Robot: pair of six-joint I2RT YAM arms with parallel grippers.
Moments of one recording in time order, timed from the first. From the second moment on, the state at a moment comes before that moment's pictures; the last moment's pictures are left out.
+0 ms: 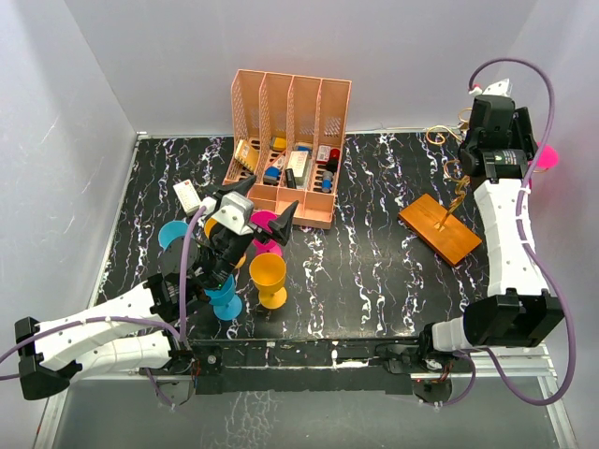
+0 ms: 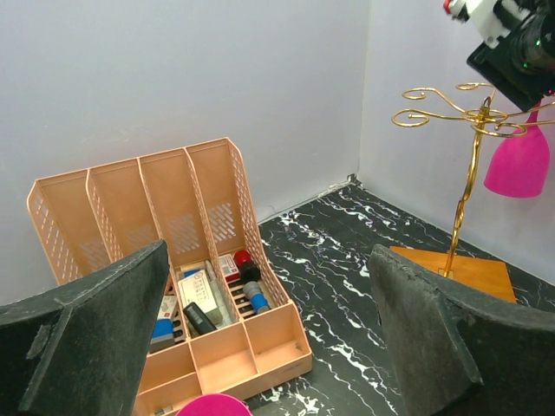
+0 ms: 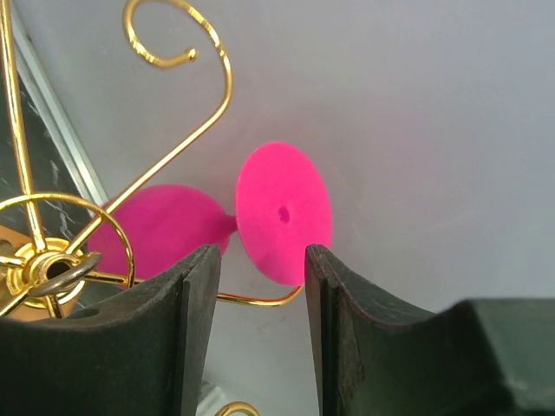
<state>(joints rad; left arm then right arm) -1.13 0.87 0.83 0.40 -0.49 0.26 -0.07 1.39 1.63 -0.69 0.79 -0.51</state>
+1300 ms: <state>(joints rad) -1.14 0.87 0.82 0.42 -0.56 0.28 -0.07 1.45 1.54 -0.49 0.90 -0.82</state>
